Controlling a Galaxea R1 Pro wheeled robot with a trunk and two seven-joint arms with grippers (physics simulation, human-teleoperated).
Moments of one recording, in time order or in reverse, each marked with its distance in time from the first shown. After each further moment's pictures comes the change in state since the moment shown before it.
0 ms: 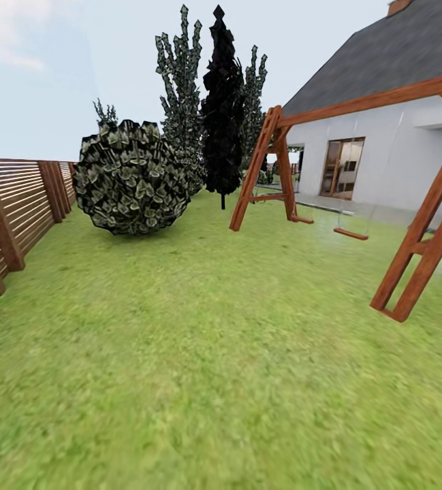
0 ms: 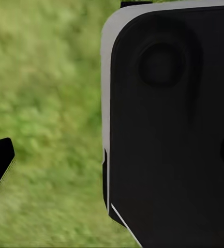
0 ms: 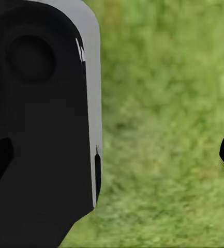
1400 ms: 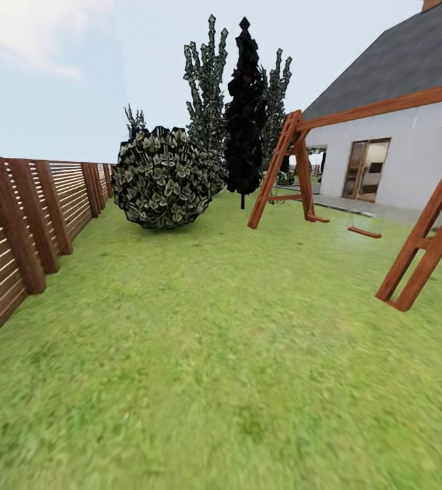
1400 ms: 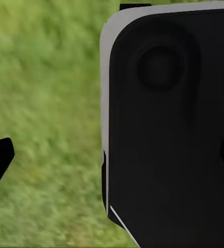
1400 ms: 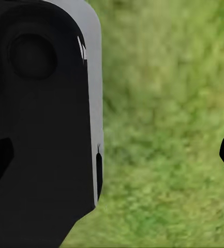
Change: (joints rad) left arm 0.000 -0.001 0.000 0.000 0.000 0.001 0.000; right arm 0.000 0.002 0.000 0.008 -0.001 0.000 0.000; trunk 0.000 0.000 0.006
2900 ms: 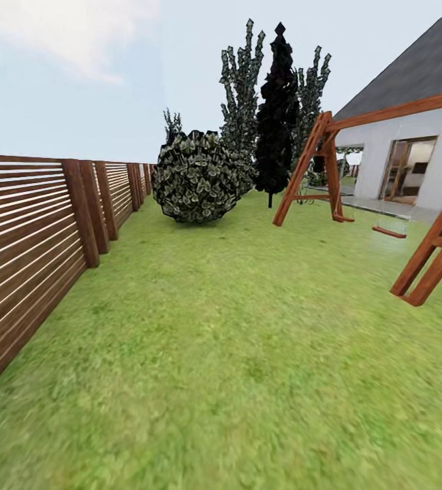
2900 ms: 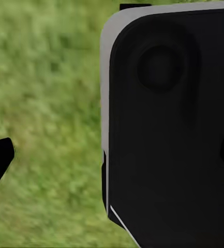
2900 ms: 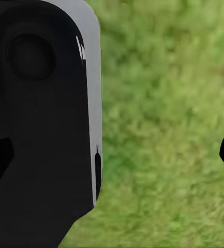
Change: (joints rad) left arm 0.000 0.000 -0.001 0.000 0.000 0.000 0.000; right arm 0.000 -0.002 0.001 0.000 0.002 0.000 0.000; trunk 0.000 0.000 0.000
